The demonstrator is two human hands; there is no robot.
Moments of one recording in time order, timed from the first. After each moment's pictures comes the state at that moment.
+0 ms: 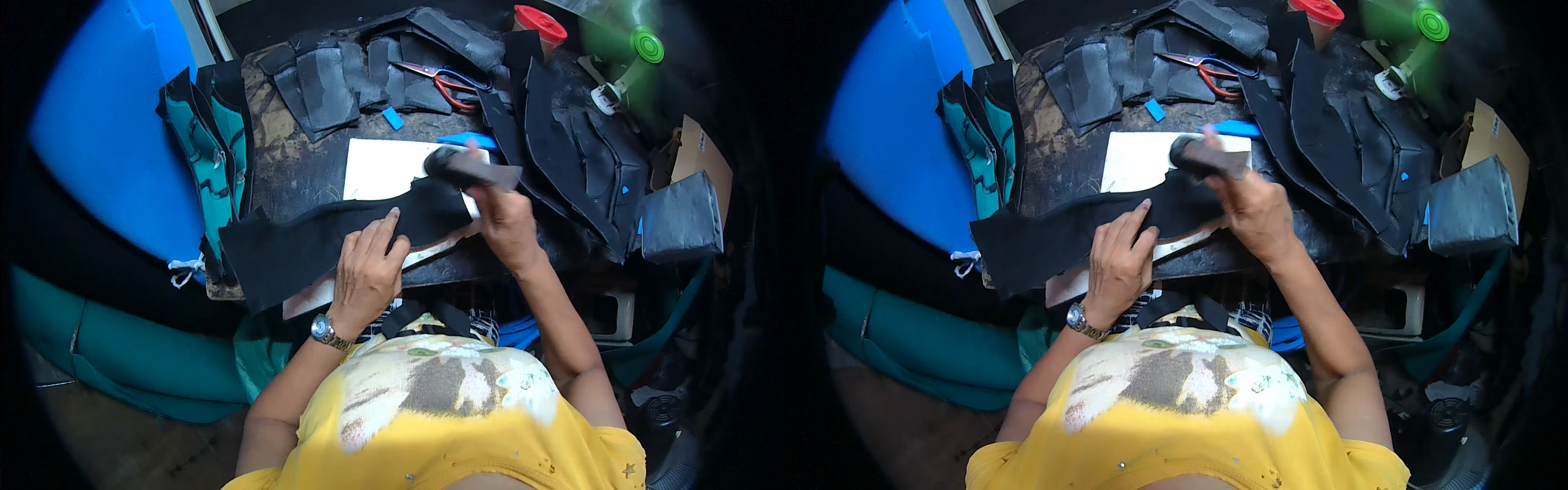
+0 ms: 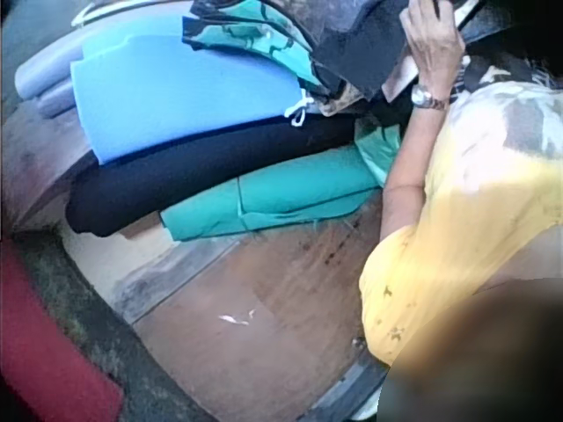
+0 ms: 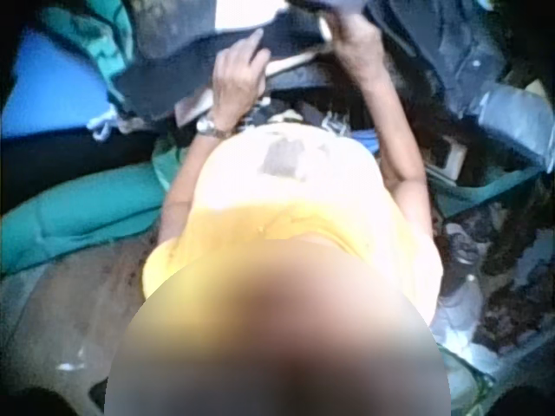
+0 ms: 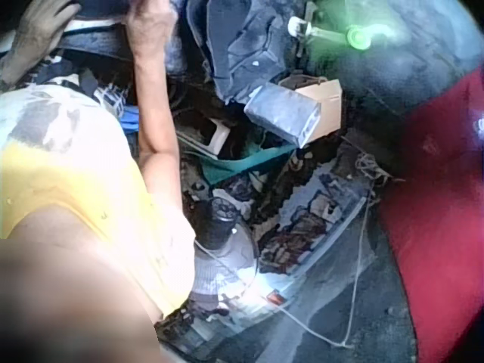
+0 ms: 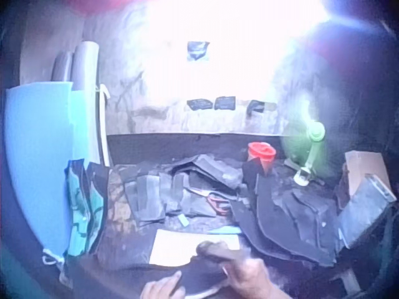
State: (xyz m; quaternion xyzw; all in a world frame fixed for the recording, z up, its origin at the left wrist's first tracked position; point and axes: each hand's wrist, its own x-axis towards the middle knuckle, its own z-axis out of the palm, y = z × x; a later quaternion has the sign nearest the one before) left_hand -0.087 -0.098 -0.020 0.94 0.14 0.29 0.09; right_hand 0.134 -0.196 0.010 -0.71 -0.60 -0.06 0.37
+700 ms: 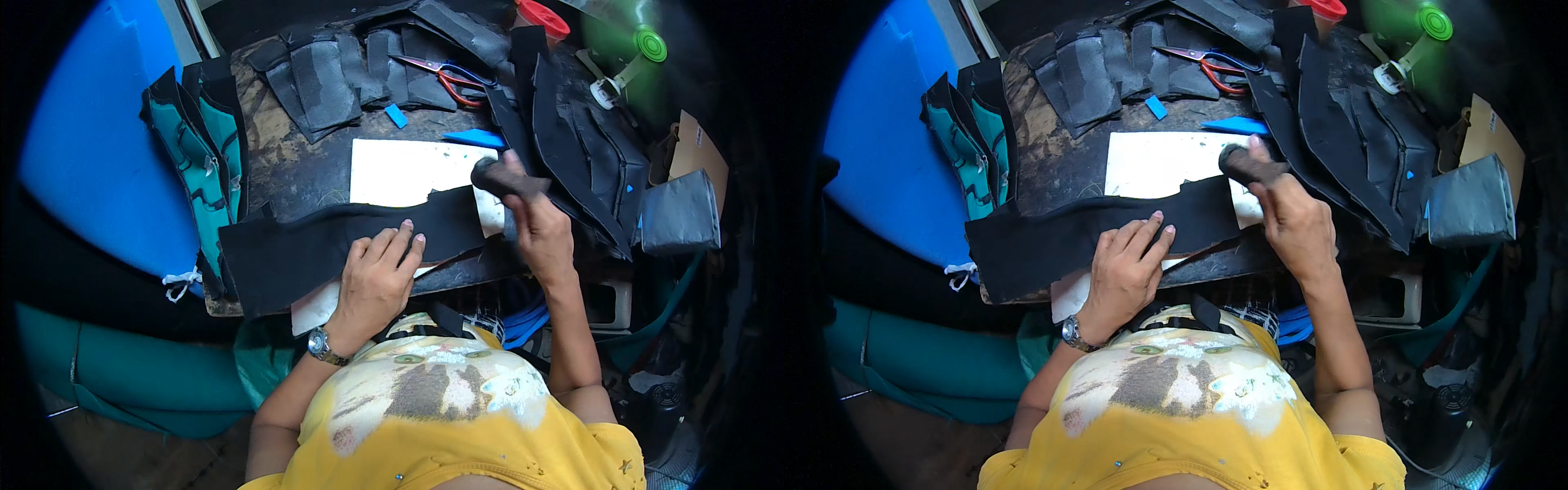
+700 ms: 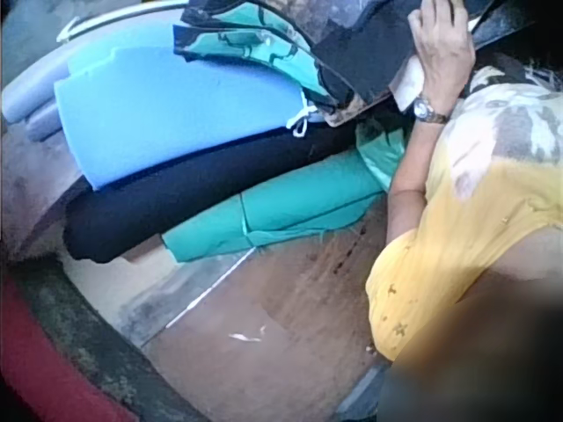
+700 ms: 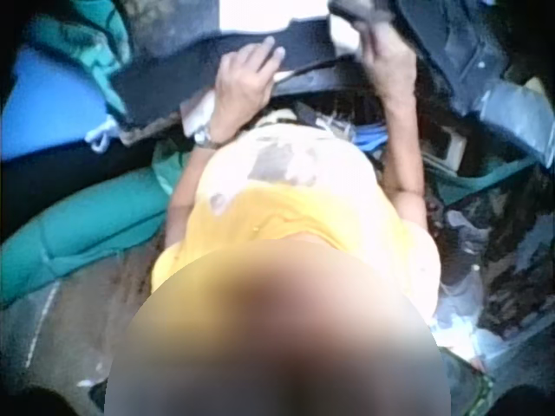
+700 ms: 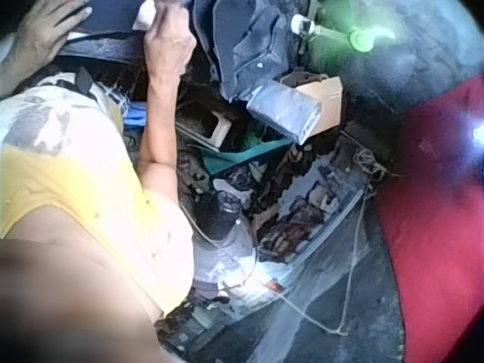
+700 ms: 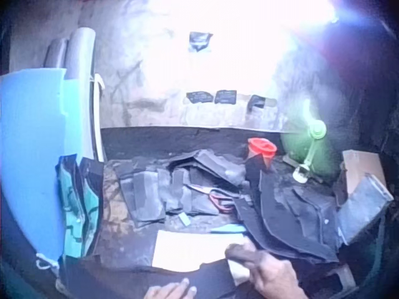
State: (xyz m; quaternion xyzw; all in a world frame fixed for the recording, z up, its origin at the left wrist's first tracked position) left_hand -0.096 -0.085 -0.012 0.96 0.11 0.23 0.13; right_hand 0.129 -0.228 0.014 -0.81 -0.50 -0.04 0.32
